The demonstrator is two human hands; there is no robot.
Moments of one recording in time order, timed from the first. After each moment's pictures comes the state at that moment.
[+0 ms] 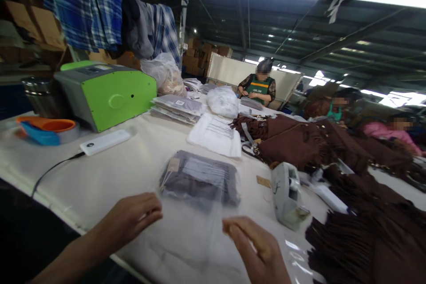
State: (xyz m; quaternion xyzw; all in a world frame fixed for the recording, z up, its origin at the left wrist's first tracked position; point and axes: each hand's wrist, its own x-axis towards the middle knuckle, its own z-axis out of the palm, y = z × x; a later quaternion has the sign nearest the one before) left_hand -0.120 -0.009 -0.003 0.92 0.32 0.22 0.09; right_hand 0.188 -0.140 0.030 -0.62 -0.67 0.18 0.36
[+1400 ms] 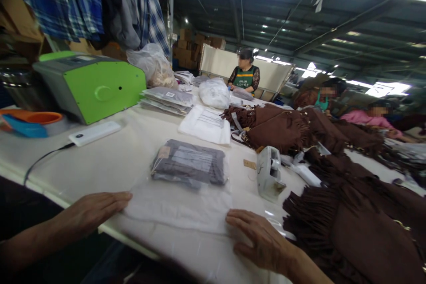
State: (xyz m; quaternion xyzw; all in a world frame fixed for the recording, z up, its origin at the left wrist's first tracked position) left_hand -0.211 -0.005 -0.066 0.94 0.27 0.17 0.10; right_hand 0.291 -0.171 -0.004 -0.51 -0.84 0.18 0.08
